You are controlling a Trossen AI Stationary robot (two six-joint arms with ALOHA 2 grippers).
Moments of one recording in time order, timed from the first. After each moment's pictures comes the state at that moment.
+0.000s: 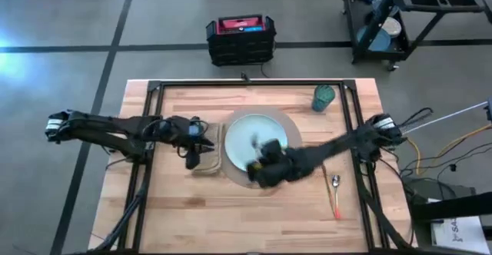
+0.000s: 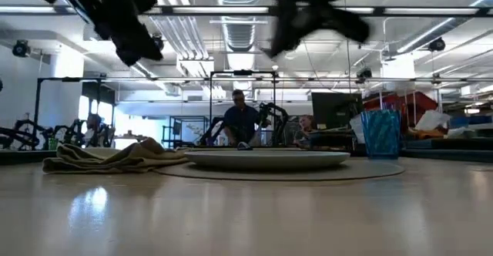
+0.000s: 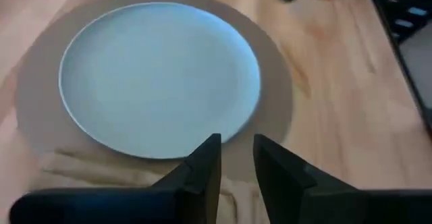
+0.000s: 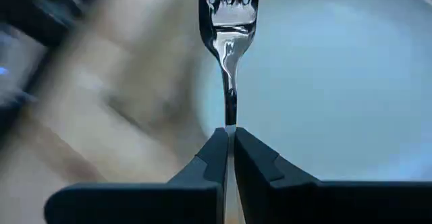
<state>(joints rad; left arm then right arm) -0.02 0.91 0.70 -0.43 -0.03 -0.21 0.27 1.81 1.48 -0.59 0.58 1.29</state>
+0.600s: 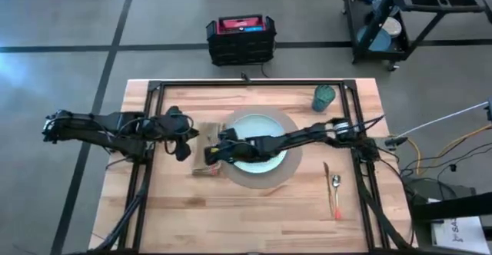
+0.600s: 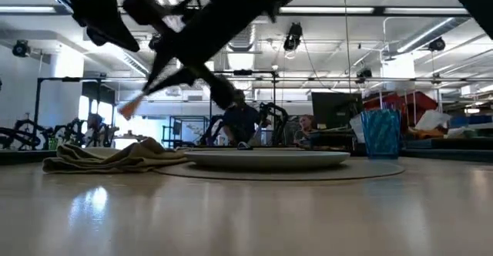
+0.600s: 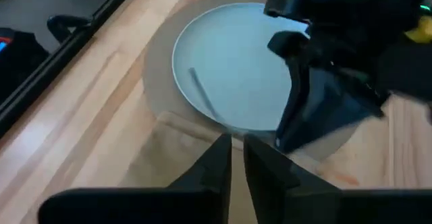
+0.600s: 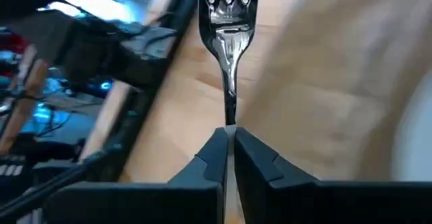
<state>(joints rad) -0.07 0.77 0.75 -0.69 -0.32 -0.31 0.10 2.26 1.82 -0.13 0.33 1.16</state>
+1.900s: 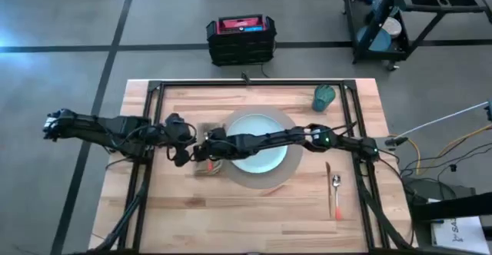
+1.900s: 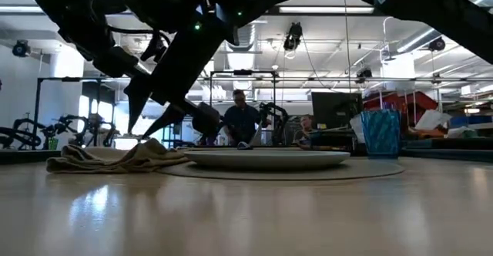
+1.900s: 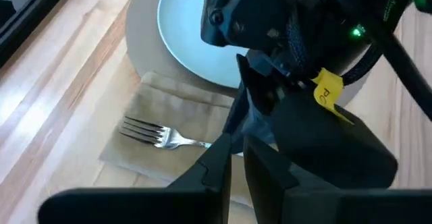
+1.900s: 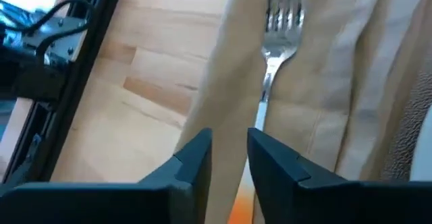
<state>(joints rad) -0.12 0.77 0.68 -0.72 -0.30 -0.36 0.05 2.52 2.21 -0.51 0.33 1.17</state>
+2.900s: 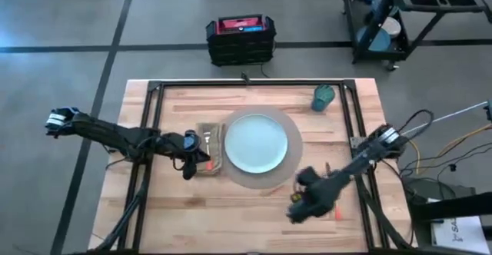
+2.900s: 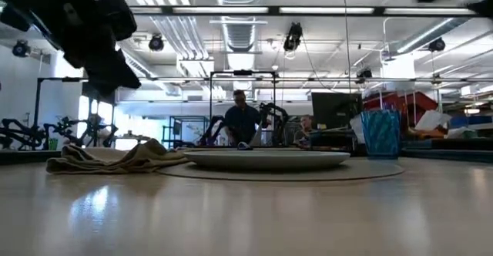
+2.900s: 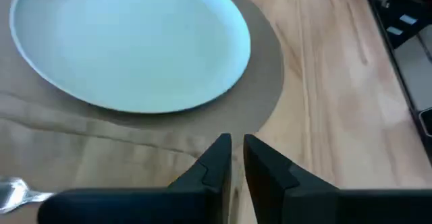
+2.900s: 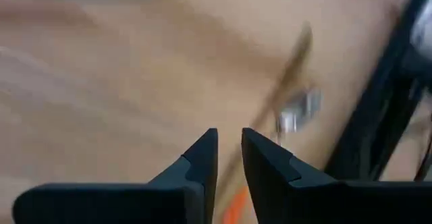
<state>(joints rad) -0.17 0.88 0.44 -0.12 -0.09 -0.43 0.68 1.81 1.39 -1.47 0.00 1.81</state>
